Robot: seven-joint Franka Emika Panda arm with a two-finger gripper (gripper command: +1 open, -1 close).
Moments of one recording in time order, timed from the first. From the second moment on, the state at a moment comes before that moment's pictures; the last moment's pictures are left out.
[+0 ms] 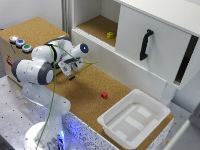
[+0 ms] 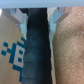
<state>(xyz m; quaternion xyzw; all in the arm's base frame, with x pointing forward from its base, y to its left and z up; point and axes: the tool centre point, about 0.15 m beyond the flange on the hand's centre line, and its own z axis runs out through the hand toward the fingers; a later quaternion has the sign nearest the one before) 0.348 0.233 0.308 -0.94 0.00 -0.05 0.34</state>
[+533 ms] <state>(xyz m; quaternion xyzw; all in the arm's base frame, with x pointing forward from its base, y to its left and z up) 0.350 0.204 0.307 -0.94 0.01 -0.05 0.34</state>
